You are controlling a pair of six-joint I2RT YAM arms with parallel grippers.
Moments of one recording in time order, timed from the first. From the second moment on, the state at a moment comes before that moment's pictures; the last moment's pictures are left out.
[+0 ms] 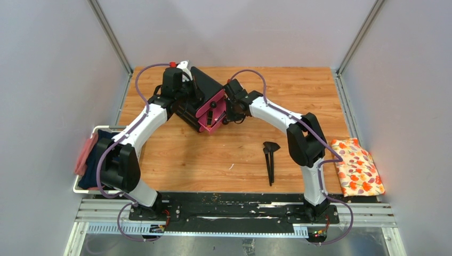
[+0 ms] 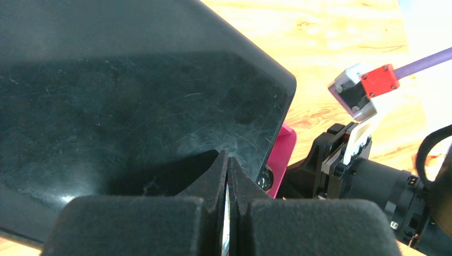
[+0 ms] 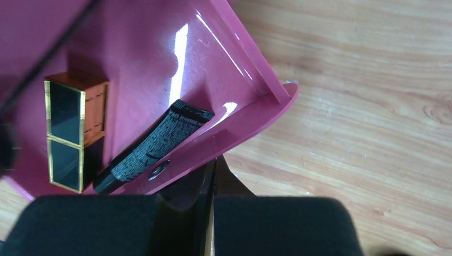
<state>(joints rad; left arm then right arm) -0.28 1.56 1.23 -0.17 0.18 -0.39 0.68 2.04 1.68 -0.61 0.06 0.48</state>
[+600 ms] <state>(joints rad) -0.28 1.56 1.23 -0.16 0.18 -0.39 0.66 2.14 1.80 -0.40 -0.09 0.53</state>
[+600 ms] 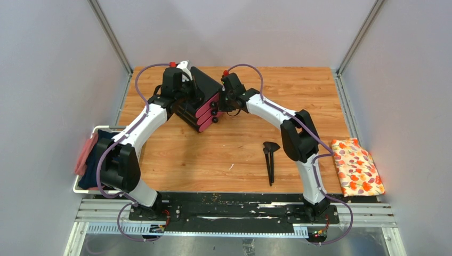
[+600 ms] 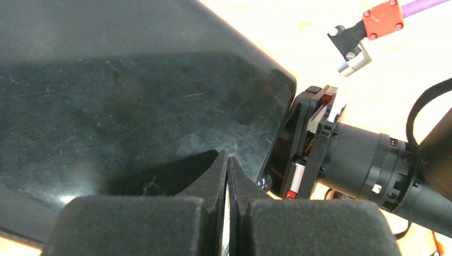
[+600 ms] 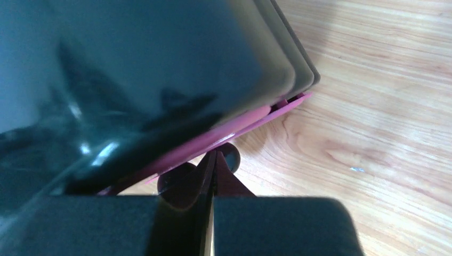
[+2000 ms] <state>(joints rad) -0.28 1.56 1.23 -0.15 0.18 -0.39 0.61 2.17 1.28 0.46 -0.45 0.97</state>
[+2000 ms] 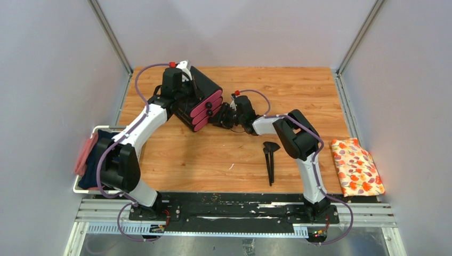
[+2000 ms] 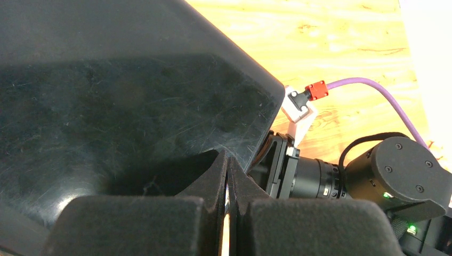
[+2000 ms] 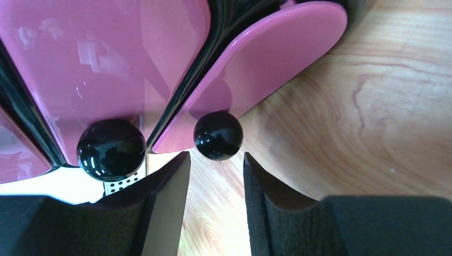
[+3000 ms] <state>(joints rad) -0.28 1.56 1.22 -0.13 0.18 -0.39 0.60 2.20 1.26 0.55 -0.46 0.99</state>
